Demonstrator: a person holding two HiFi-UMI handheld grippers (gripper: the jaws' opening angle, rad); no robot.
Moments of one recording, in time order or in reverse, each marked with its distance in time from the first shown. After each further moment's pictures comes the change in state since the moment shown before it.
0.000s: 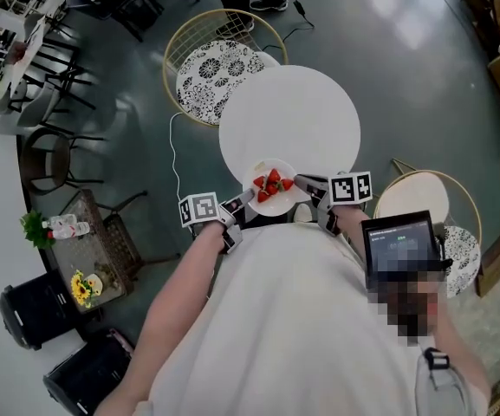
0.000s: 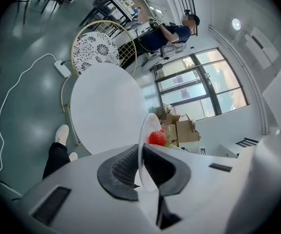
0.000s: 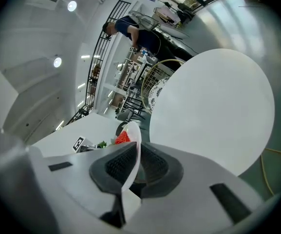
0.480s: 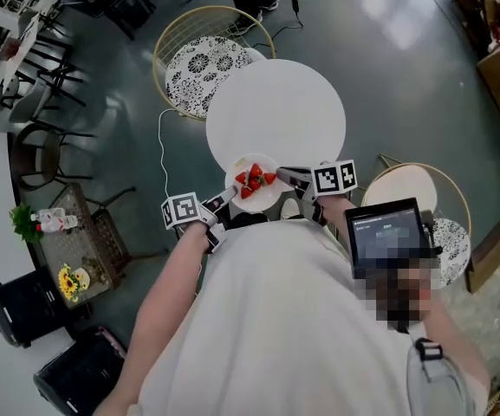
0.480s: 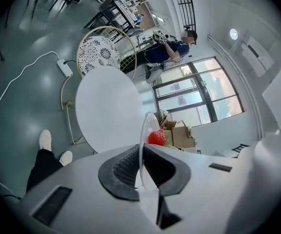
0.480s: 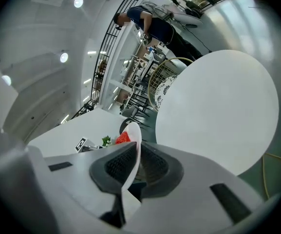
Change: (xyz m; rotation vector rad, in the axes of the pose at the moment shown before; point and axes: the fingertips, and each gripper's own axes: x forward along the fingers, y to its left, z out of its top) left arm -0.010 0.004 -0.009 -0.038 -0.078 -0.040; right arm 0.006 0.005 -0.002 -0.061 0.041 0.056
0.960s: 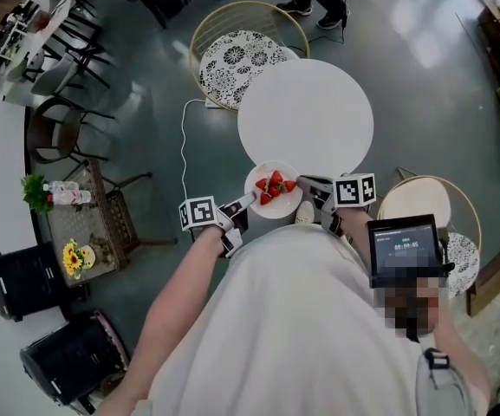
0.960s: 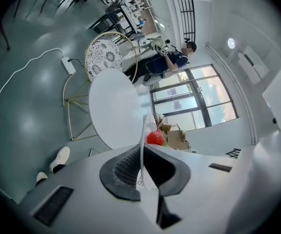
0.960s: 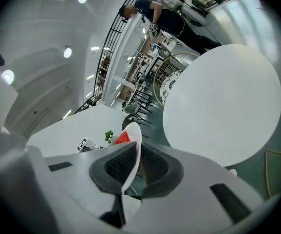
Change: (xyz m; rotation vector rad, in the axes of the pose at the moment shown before) left arm -0.015 -0.007 -0.013 -0.048 -0.042 -0.058; right arm -0.001 0.014 -0.006 -0.031 0.039 0.015
